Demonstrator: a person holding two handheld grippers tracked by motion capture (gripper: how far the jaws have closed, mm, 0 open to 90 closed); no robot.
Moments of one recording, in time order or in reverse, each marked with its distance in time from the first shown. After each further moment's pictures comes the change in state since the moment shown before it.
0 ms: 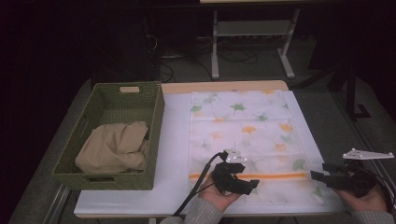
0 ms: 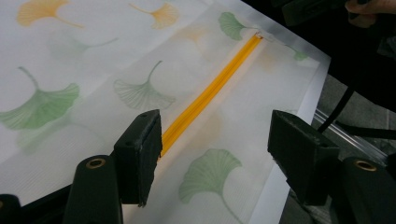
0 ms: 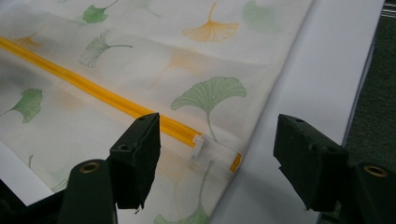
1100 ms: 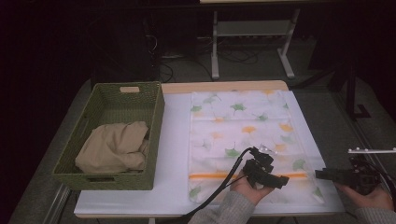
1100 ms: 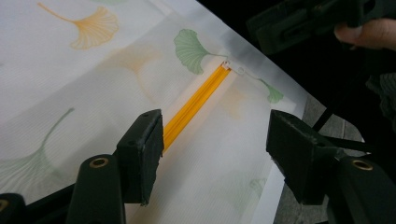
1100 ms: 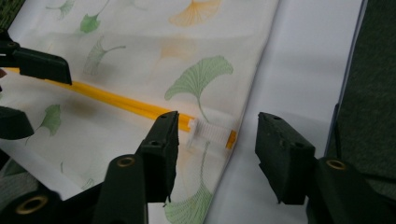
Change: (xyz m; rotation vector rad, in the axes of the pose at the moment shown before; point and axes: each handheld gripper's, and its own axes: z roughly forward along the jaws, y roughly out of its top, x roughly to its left) left arm -0.021 0.040 0.078 0.039 -0.114 -0.110; right arm -0.018 0.003 -0.002 0.120 0.082 0.236
